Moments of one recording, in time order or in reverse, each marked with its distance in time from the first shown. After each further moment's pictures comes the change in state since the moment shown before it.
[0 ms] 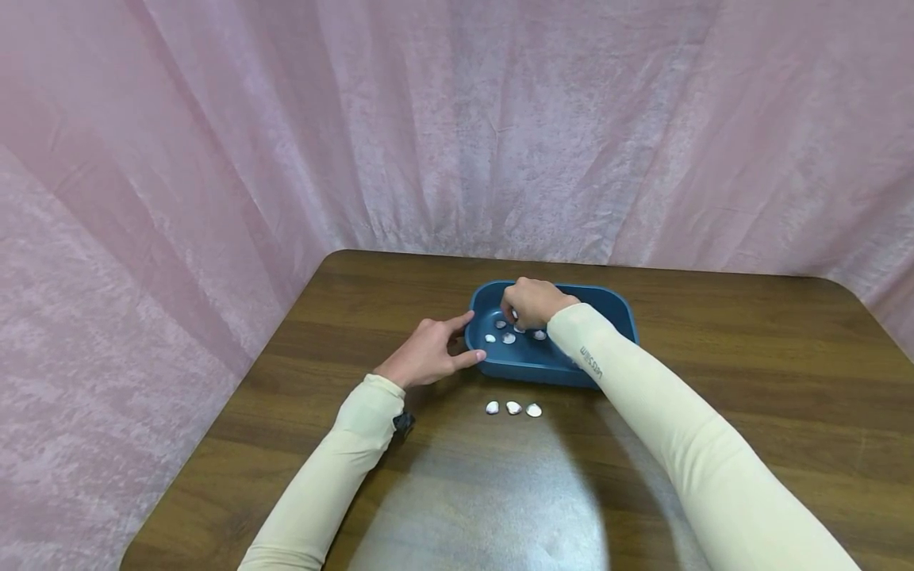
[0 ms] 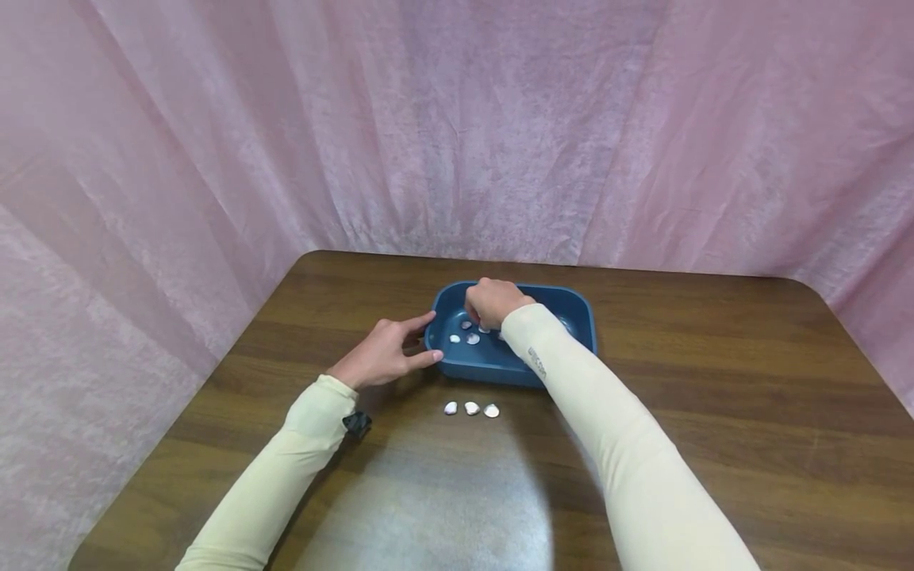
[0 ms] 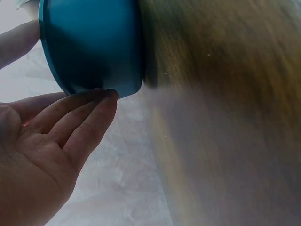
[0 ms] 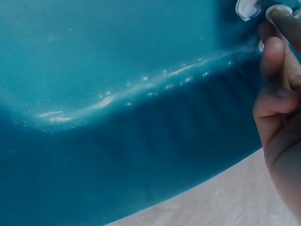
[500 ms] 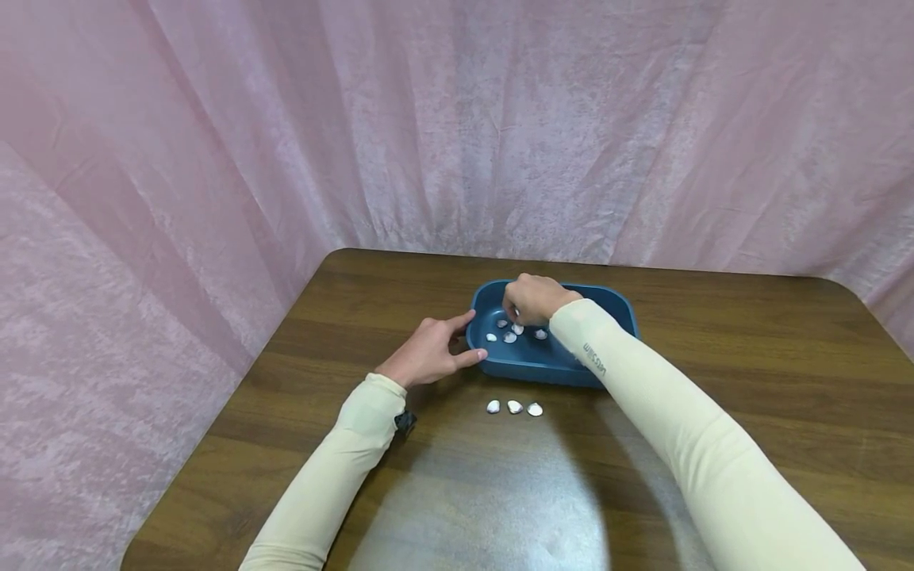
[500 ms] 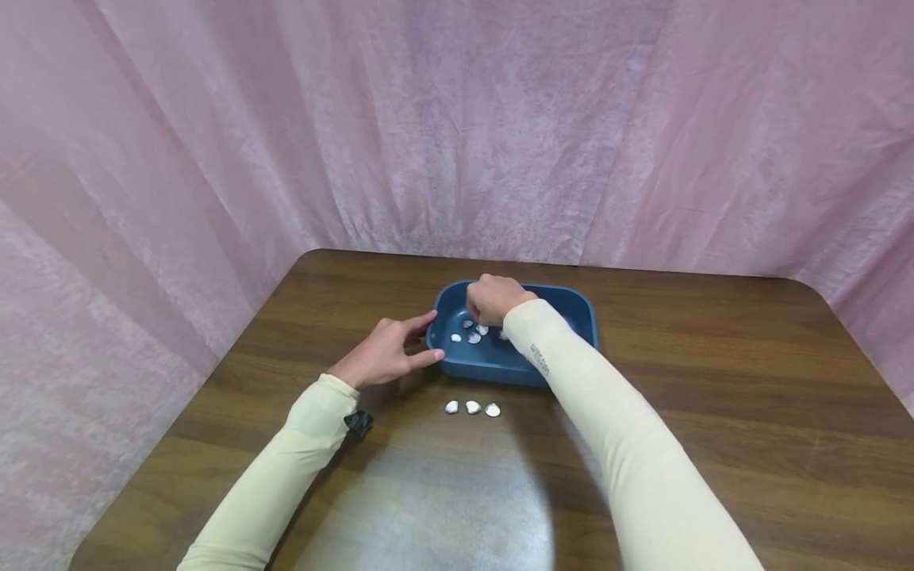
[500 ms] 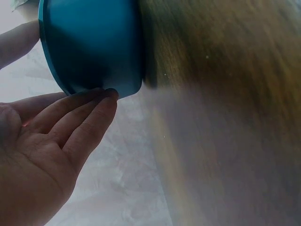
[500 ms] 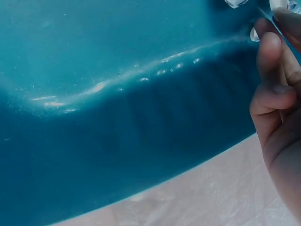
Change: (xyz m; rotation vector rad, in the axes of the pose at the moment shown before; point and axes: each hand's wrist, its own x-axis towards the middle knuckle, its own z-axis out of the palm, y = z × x) left_hand 0.000 -0.002 0.000 0.003 0.002 0.011; right_hand -0.001 0.001 -0.006 -0.018 0.015 -0.046
